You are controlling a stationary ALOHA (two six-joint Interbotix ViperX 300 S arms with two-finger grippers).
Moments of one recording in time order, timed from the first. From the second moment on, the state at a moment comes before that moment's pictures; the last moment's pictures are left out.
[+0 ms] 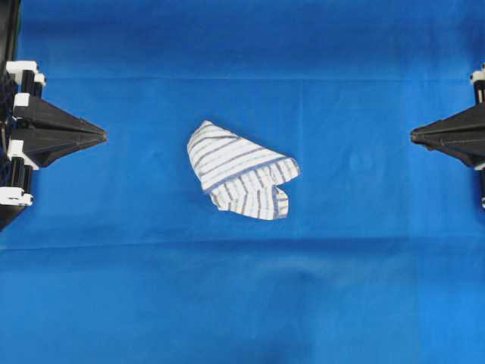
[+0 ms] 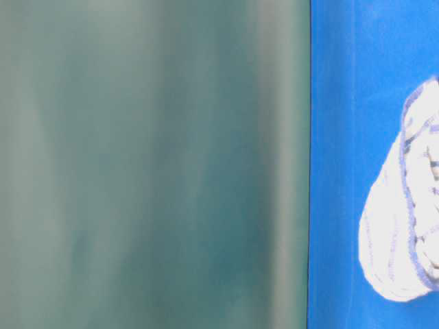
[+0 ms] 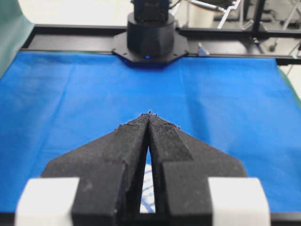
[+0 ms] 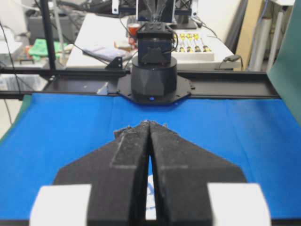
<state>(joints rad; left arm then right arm) 0.00 -0.96 1.17 0.00 -0.29 0.00 0.00 -0.96 1.17 0.00 -0.29 0.00</state>
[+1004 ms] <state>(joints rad) -0.04 -0.41 1.04 -0.02 -0.27 0.00 0.03 -0.29 0.91 0.00 -0.06 0.07</state>
